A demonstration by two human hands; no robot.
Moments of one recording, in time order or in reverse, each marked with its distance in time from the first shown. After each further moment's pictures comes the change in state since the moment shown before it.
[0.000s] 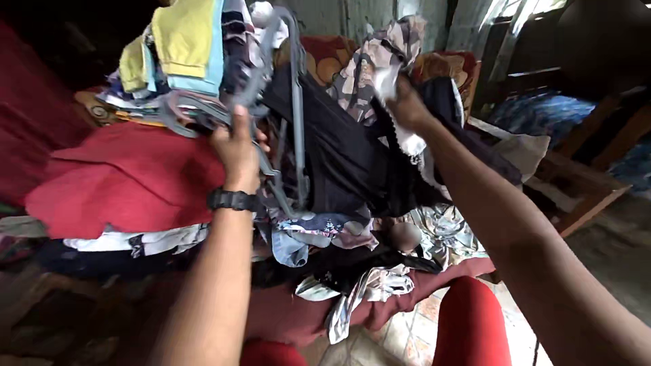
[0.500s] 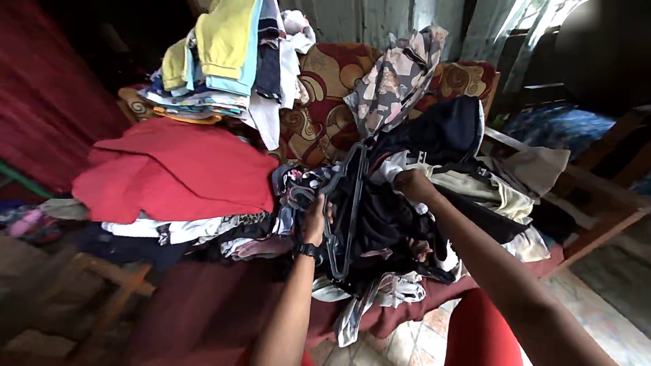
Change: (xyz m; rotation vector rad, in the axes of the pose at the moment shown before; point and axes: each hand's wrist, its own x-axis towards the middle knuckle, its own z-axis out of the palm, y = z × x) left_hand -0.102 -0.168 -0.003 -0.128 -0.226 -0.471; right_hand -0.090 0.081 0.080 -0.234 -0.314 0.155
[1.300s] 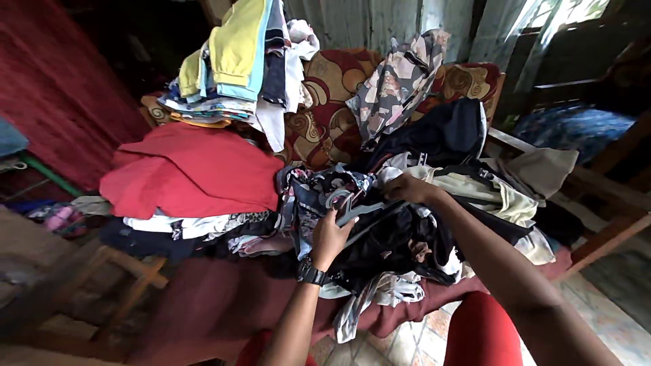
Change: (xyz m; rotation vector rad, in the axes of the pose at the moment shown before) left_hand -0.076 0.041 0.020 0.839 -0.100 0.299; right_hand -0.011 -0.021 -0.014 0.270 -0.365 -0.322
